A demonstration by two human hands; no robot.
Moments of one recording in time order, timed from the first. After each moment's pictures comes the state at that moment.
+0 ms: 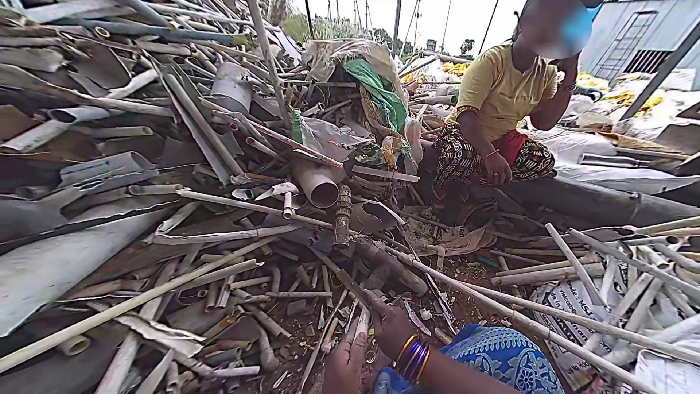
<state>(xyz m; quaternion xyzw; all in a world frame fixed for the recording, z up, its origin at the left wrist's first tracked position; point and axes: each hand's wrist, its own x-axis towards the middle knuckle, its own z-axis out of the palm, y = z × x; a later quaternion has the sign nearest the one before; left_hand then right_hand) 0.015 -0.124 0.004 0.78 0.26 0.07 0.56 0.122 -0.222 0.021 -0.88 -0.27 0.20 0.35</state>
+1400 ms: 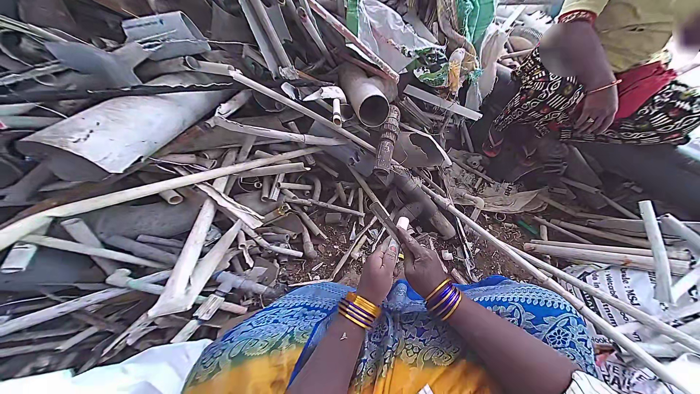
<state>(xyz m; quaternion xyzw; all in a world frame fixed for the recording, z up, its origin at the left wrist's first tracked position) 0.021 -0.121 0.016 0.73 0.26 0.08 0.63 0.100 -0.219 0.000 -0.85 -0.34 0.03 0.39</state>
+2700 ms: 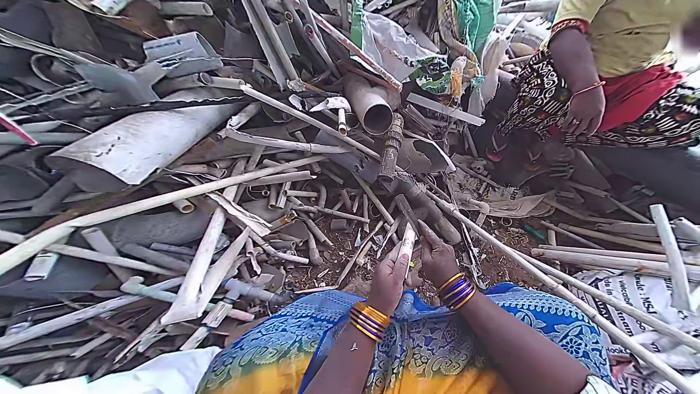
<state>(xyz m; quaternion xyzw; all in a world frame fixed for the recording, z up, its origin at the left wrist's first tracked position) 0.022 -0.130 0.018 0.61 0.27 0.11 0.73 0.120 -0.221 0.004 -0.87 -0.29 0.05 0.40</state>
